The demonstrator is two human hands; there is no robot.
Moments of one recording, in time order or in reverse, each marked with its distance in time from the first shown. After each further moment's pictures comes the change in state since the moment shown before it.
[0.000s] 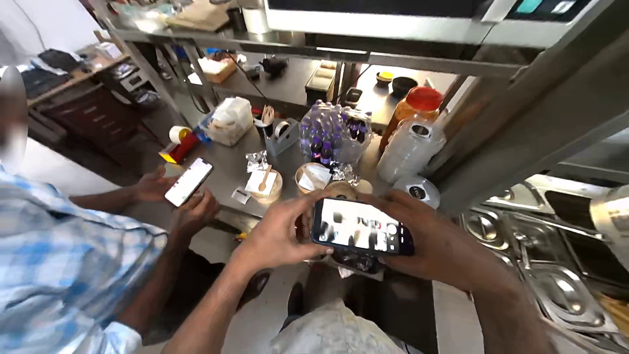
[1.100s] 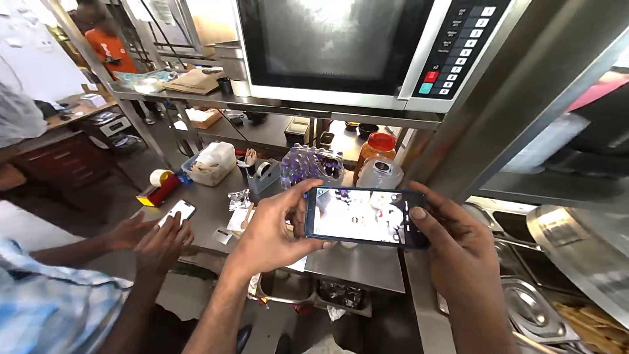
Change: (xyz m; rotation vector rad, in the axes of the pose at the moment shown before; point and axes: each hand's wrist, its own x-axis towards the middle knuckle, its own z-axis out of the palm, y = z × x) left_hand 0.054 0.052 -0.020 -0.058 0.128 0.174; right_hand -0.024 -0.034 -0.032 0.675 0.848 0.158
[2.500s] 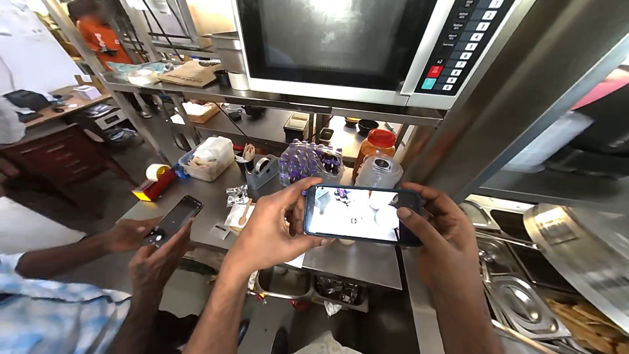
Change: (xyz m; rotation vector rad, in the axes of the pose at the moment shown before) left_hand -0.002 -0.007 0.003 0.026 0.011 -0.009; right_hand 0.003 0.011 0.011 -0.009 0.034 0.049
